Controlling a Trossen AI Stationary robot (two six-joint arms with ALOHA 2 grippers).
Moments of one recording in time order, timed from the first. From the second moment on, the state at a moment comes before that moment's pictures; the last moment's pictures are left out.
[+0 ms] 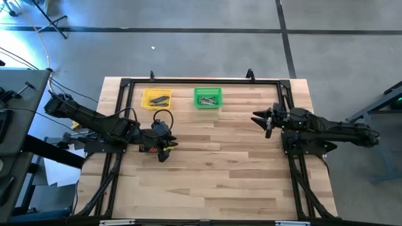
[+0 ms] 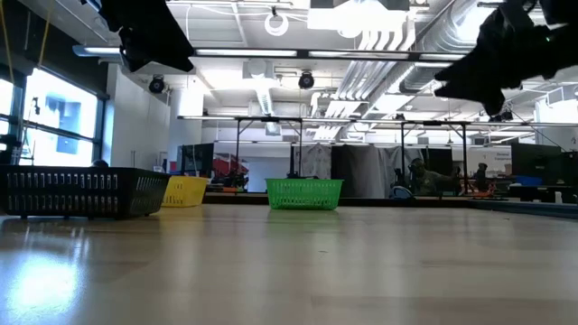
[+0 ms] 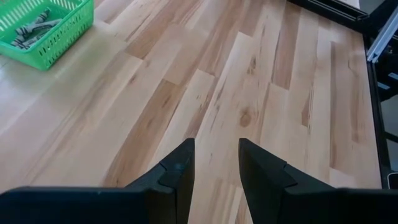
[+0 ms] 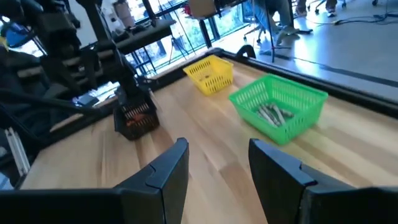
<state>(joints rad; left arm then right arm) -0.33 1.11 0.80 -0.42 -0.37 -0.60 -0.12 0.29 0.27 -0.16 0.19 0.39</state>
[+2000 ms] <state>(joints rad) -0.33 1.11 0.80 -0.40 -0.37 -0.57 -0.13 0.01 0.13 -0.41 0.23 0.08</state>
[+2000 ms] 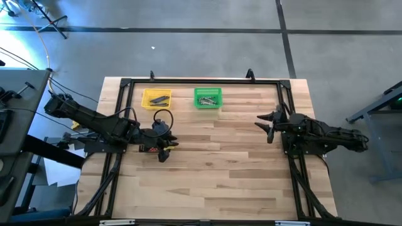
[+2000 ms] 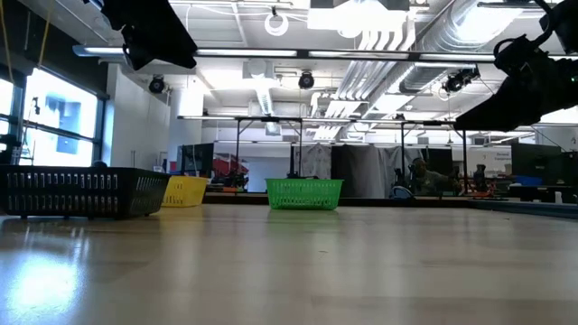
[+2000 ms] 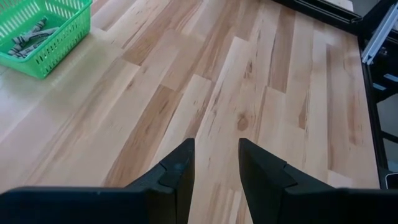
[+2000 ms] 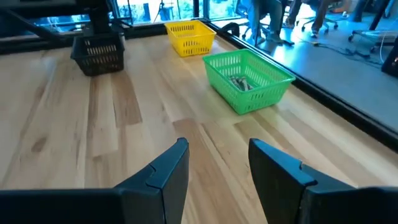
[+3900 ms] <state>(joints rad) -0.33 1.11 0.80 -0.39 -0.37 -0.57 -0.13 0.01 0.01 0.03 -0.12 -0.02</state>
